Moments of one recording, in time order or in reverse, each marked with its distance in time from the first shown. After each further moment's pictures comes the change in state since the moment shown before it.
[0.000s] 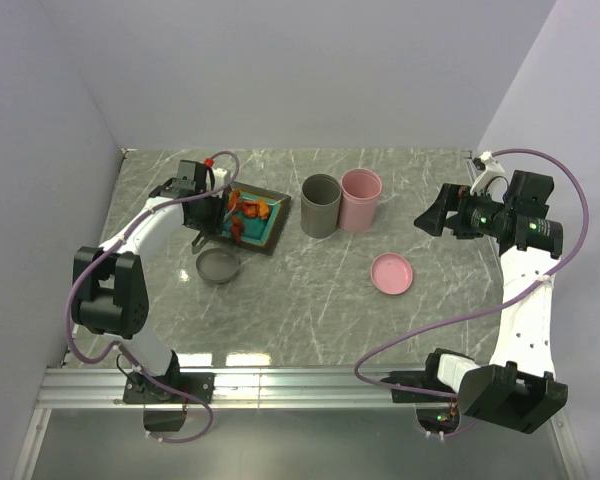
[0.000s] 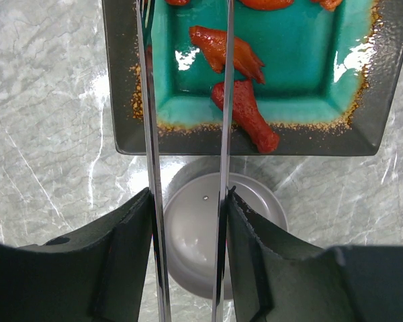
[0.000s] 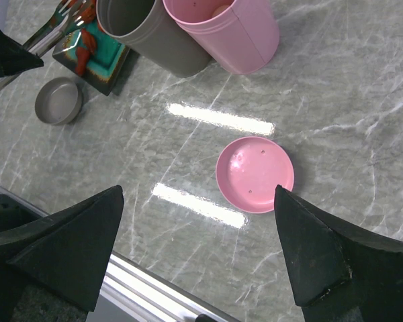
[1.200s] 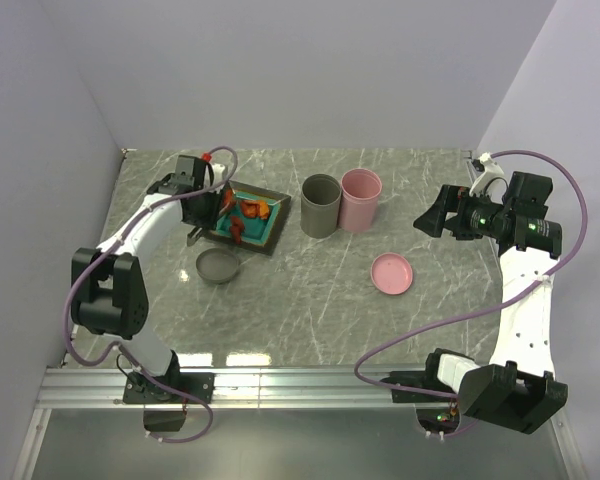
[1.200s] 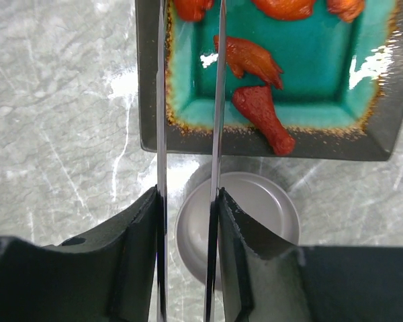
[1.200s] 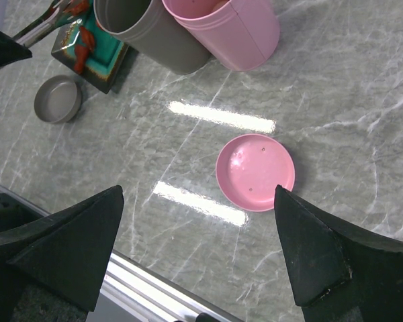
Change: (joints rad) left arm 0.000 0.002 0.043 -0.033 -0.058 0.010; right arm 0.000 -0.002 -0.011 0.000 0.001 0.000
